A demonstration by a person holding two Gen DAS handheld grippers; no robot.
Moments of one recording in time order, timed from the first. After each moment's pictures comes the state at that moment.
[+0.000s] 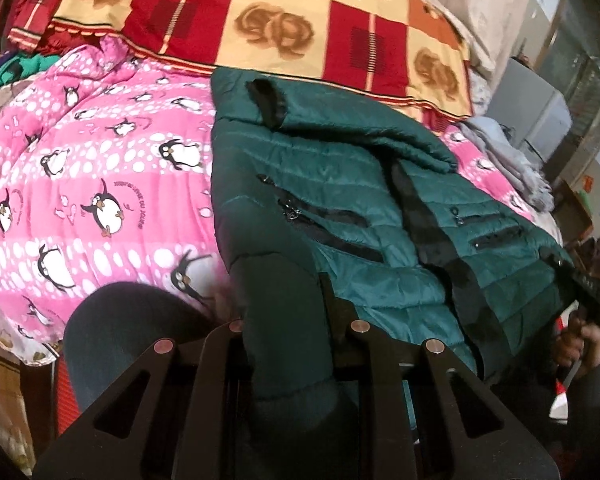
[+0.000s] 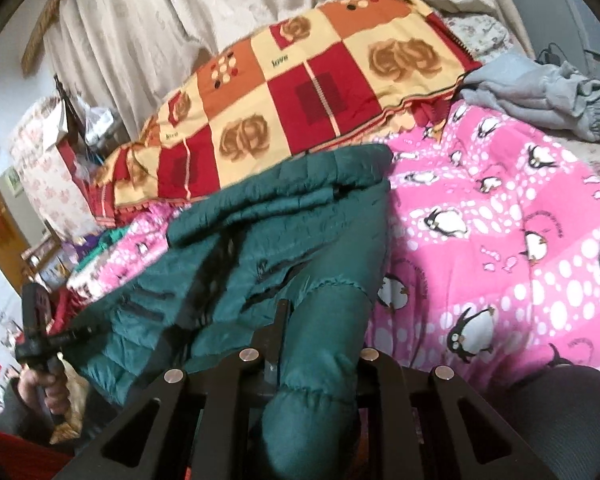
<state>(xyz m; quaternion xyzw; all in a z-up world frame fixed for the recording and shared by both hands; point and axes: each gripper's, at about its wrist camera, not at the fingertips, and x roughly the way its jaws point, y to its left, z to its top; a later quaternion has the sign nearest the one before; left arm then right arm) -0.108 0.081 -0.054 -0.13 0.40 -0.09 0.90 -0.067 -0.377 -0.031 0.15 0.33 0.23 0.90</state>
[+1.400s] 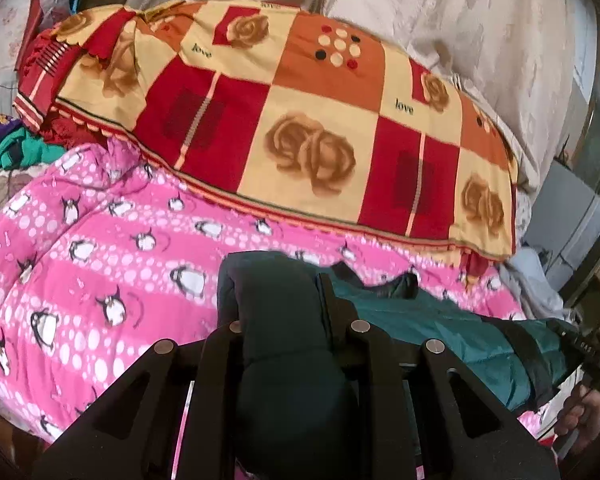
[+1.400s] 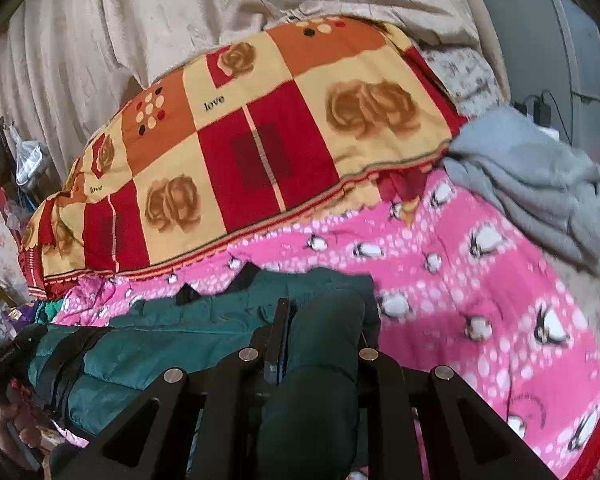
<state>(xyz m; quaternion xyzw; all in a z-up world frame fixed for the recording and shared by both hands) 0.066 0.115 0.047 -0.18 0.27 0.02 0.95 0.116 -0.351 0.054 0.13 0.32 0.11 0.93</state>
